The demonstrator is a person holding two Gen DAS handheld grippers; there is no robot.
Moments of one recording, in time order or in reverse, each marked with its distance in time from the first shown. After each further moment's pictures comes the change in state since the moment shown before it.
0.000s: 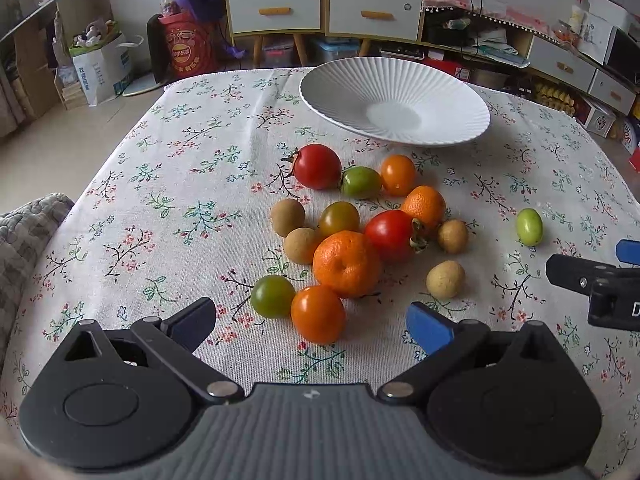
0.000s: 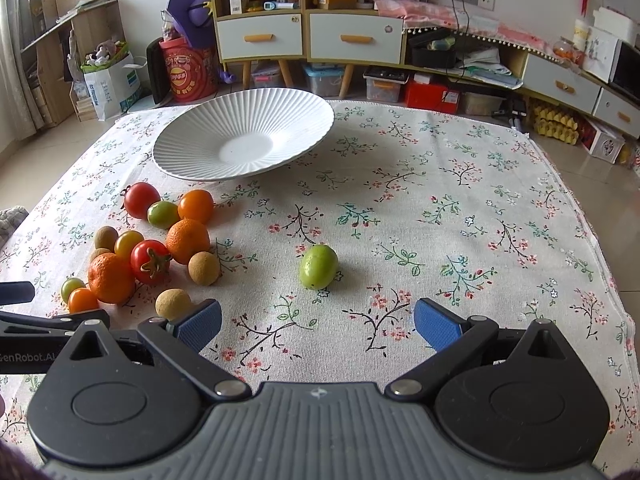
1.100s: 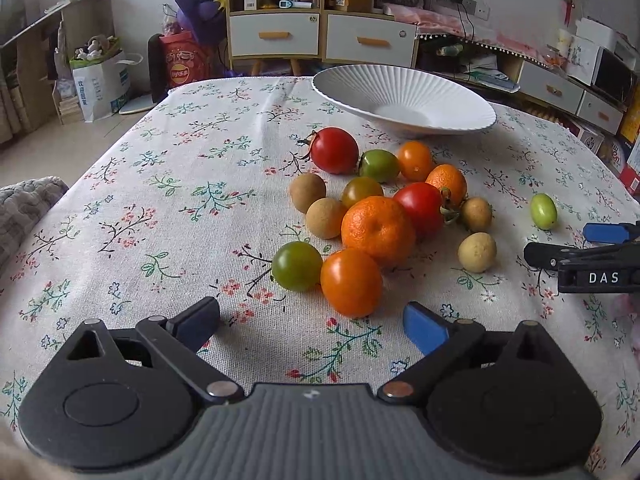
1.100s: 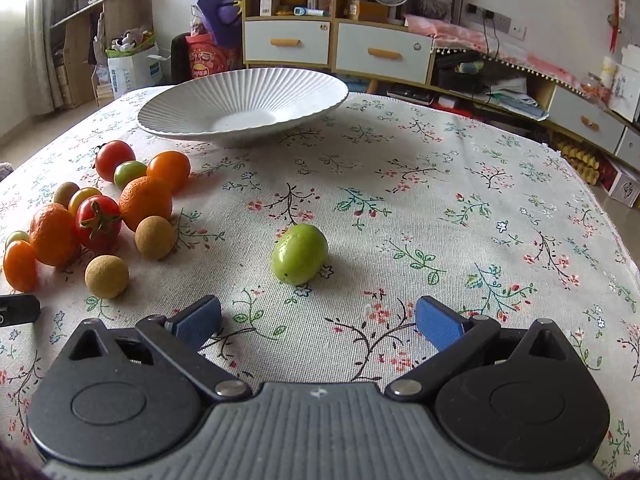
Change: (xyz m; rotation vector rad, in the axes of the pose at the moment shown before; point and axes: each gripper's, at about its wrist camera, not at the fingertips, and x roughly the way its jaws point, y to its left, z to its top) left arm 0.010 0.026 -0.039 -0.010 -0.112 -0.042; right arm 0.040 -0.007 -0.017 -0.124 -0.074 0.033
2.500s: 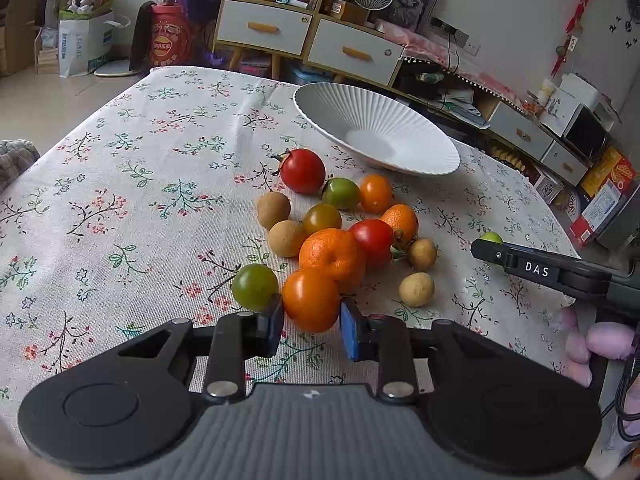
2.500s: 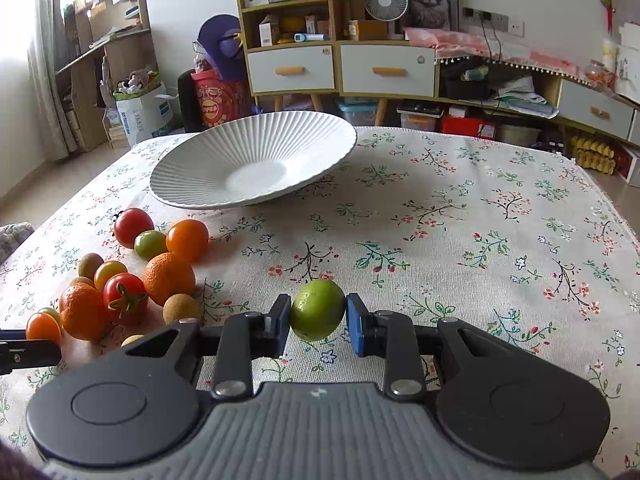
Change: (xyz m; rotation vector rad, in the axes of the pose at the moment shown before) left arm -0.014 0.017 0.017 -0.156 0.010 -0.202; right arm -0.004 -0.002 0.025 0.096 -0.059 0.084
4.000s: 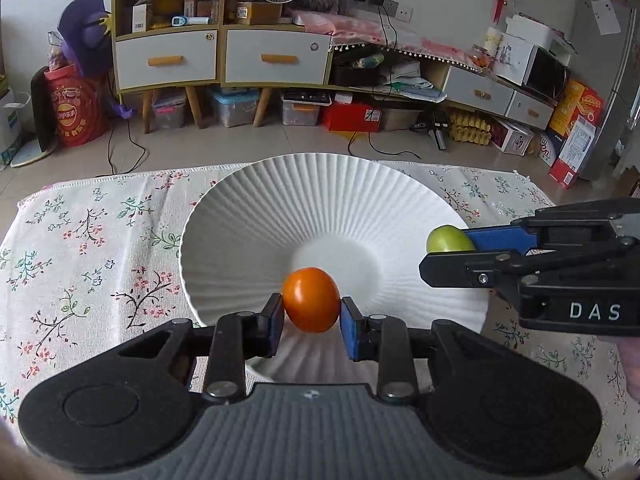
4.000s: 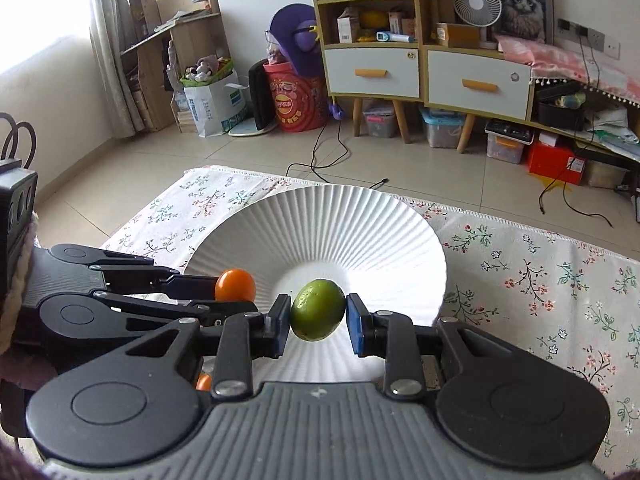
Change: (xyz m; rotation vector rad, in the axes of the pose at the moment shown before) left arm 0.130 -0.037 0.124 0.299 0.016 -0.078; right arm 0.060 0.009 0.098 -0.126 0.067 0.232
